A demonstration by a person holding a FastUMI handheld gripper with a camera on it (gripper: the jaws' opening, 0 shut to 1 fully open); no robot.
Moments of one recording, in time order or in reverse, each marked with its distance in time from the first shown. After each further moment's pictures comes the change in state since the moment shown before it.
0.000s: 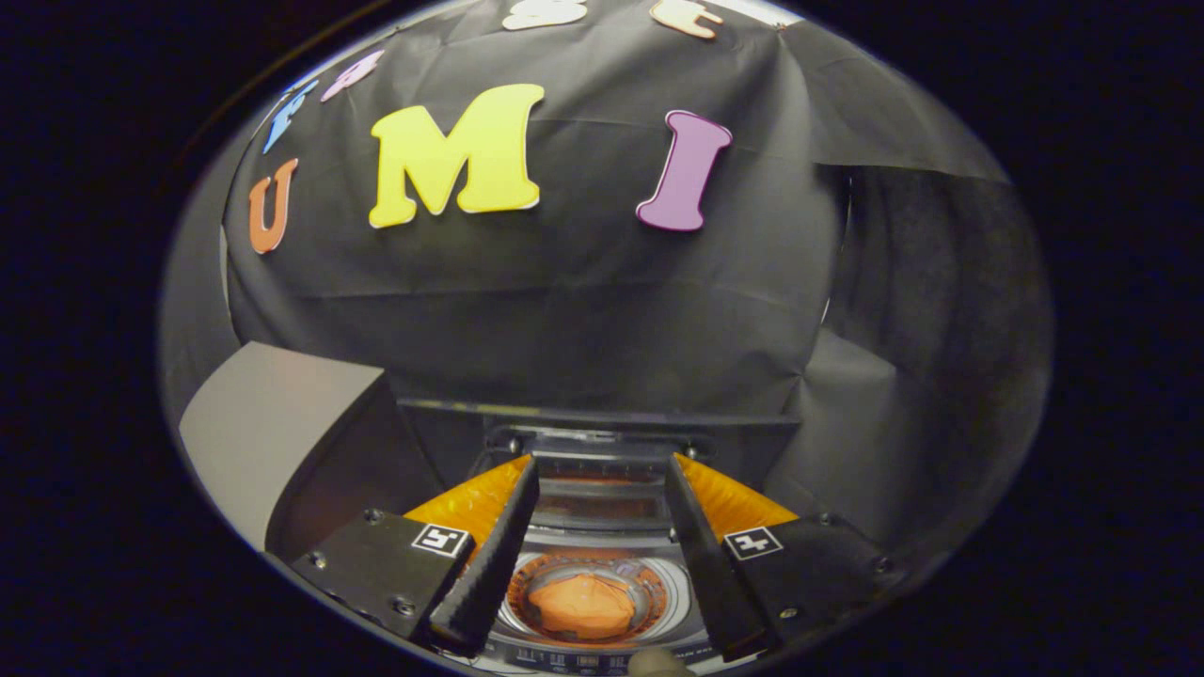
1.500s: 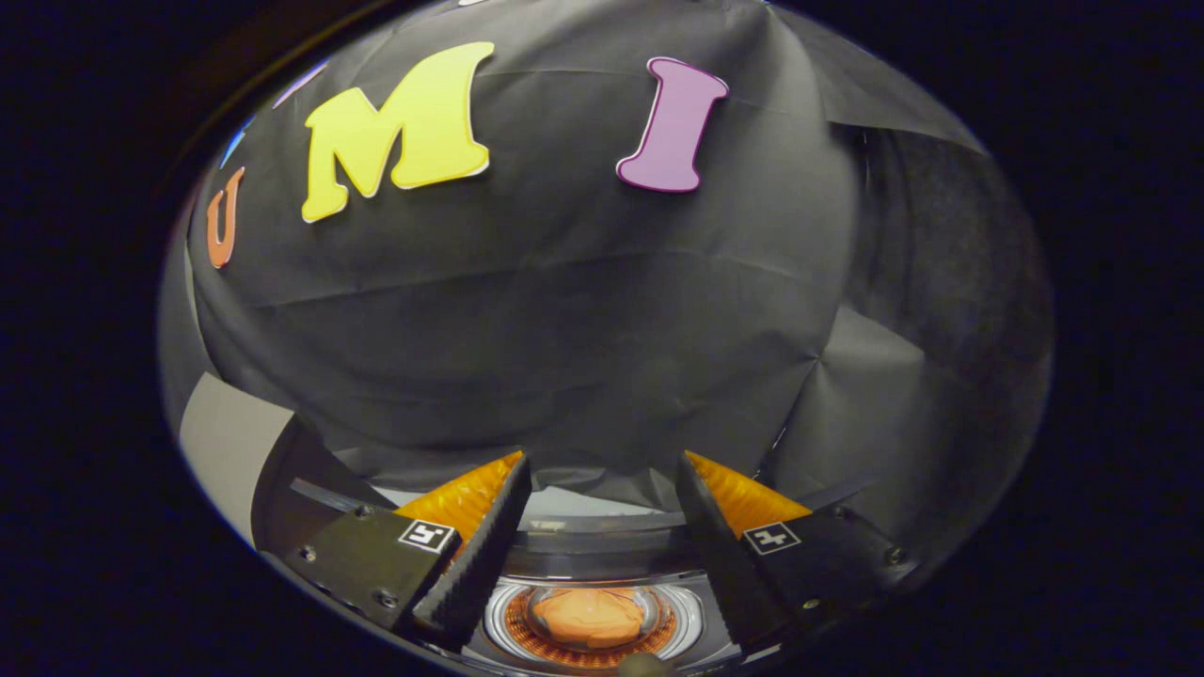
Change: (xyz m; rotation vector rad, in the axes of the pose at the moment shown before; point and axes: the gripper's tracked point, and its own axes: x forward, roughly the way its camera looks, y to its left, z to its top) arm 0.094 -0.016 -0.003 0.054 0.114 -0.047
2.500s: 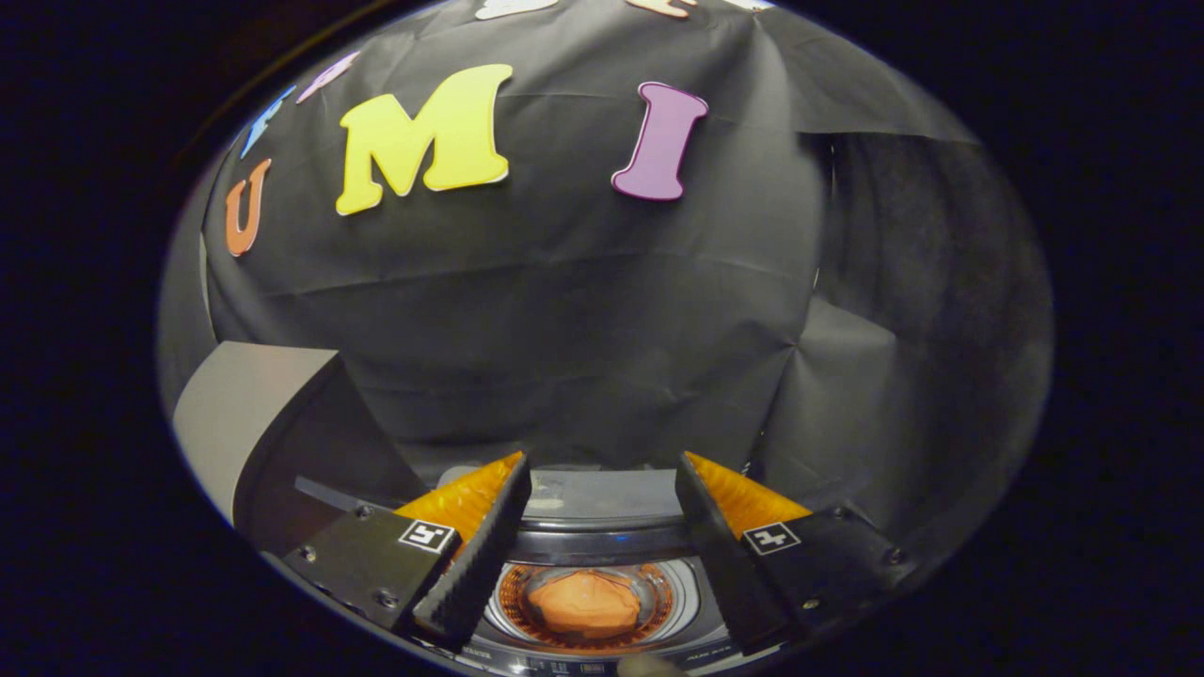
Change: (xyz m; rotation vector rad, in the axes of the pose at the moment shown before) arm -0.062 -0.005 -0.064 -0.007 -0.054 -0.001
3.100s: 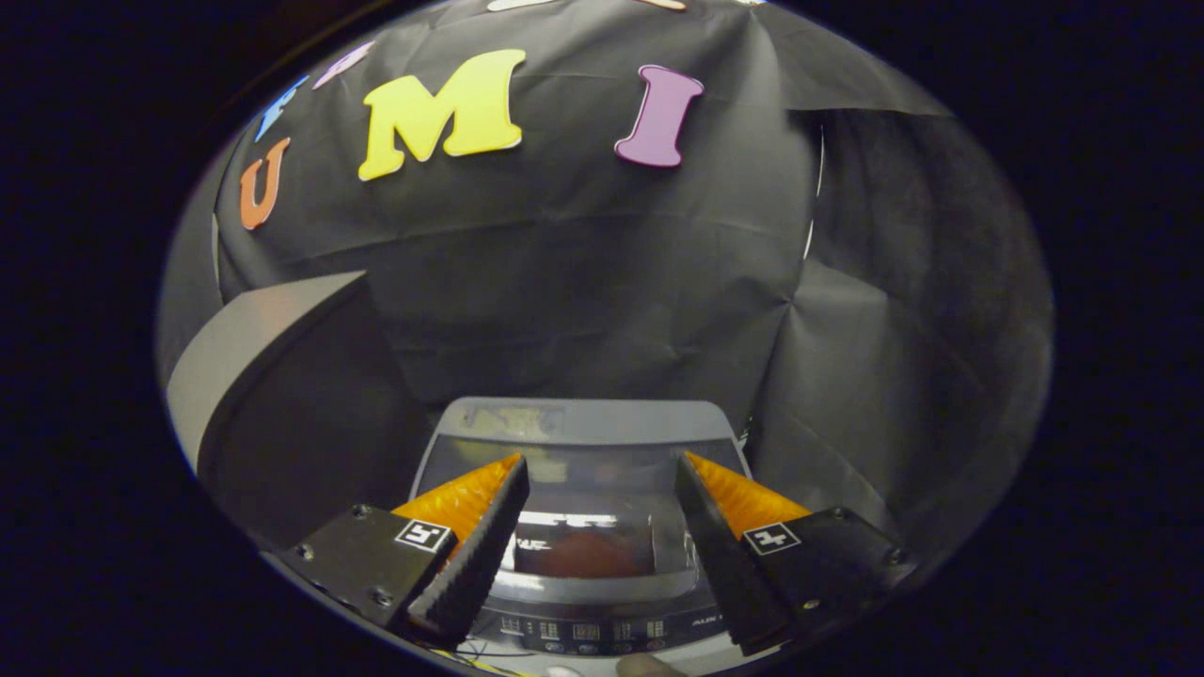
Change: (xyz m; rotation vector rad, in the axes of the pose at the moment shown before) arm -0.033 -0.006 -0.092 -0.027 0.096 0.004
